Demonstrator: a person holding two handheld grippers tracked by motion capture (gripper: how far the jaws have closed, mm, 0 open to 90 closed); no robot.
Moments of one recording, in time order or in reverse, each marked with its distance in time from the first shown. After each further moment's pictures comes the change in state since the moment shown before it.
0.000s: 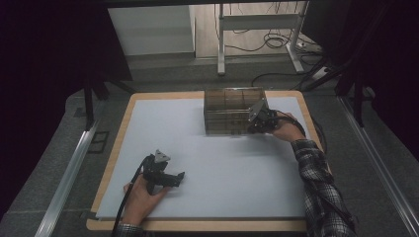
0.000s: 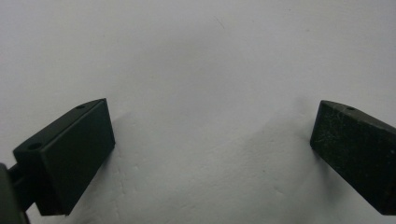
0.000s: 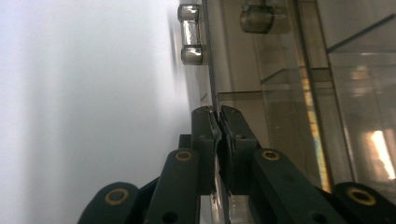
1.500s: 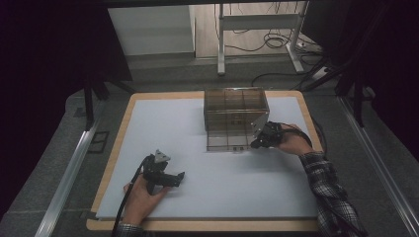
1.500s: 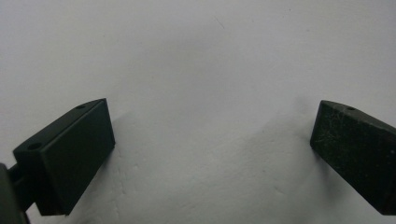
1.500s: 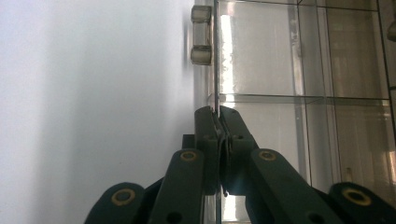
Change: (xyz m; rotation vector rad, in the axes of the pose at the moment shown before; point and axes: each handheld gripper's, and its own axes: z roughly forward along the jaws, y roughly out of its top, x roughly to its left) left arm 0.000 0.000 0.000 0.000 0.001 0.001; right arm 0.055 -0.003 -0.016 0.011 0.076 -0.086
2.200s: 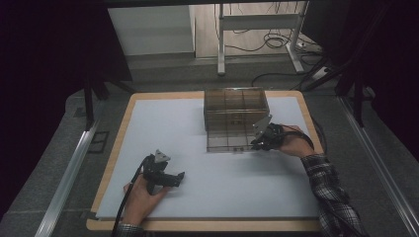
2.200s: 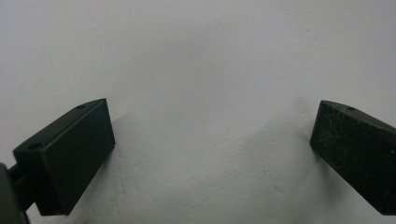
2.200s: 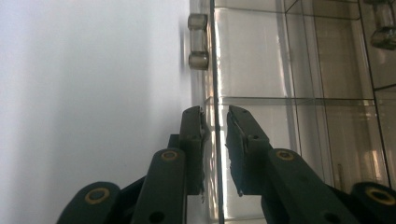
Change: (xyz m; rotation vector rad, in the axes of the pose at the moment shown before) left arm 0.000 0.000 0.000 0.000 0.000 0.000; right arm 0.010 0.000 -0.004 -0.033 -0.052 -0.001
